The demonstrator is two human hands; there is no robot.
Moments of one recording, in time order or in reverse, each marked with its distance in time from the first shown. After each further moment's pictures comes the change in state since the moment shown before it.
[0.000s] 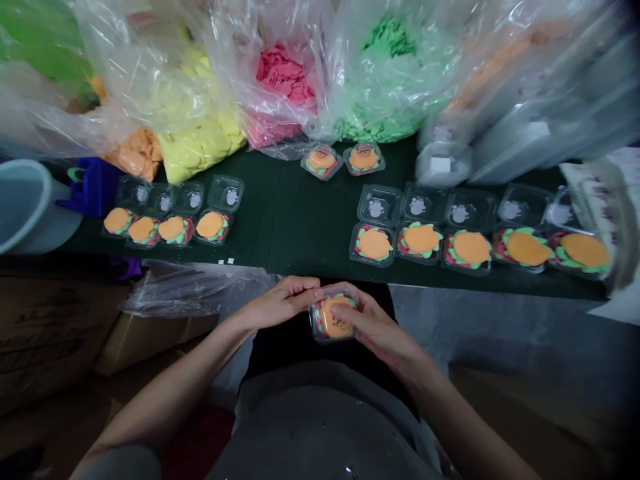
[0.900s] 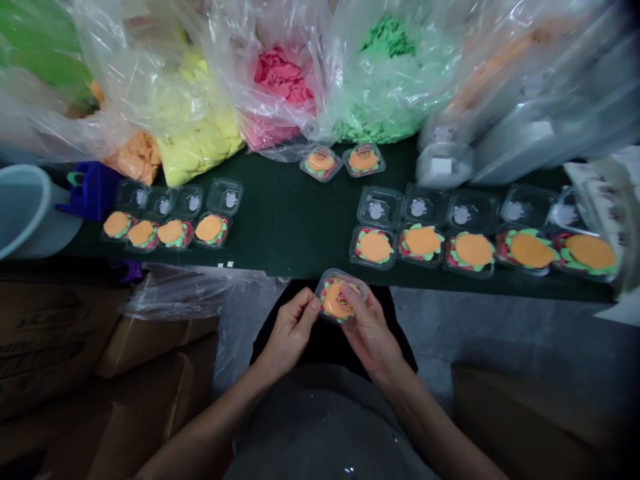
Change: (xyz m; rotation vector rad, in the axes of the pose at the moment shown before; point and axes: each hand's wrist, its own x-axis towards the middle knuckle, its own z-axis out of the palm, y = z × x) left_hand -0.010 -0.030 0.062 -0.033 0.551 0.060; right_hand 0.011 0.016 0.026 0.321 0.362 -0.225
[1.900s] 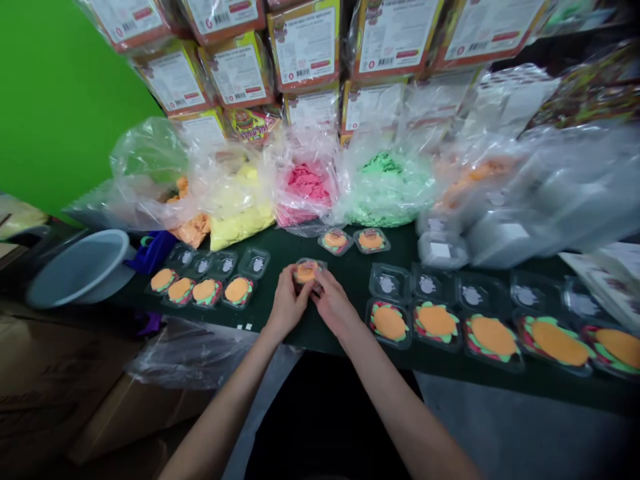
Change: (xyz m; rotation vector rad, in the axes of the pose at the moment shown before) left_hand 0.143 0.028 -0.075 0.399 0.435 0.390; right_hand 0.127 -0.024 0.113 0.034 -0.338 -0.097
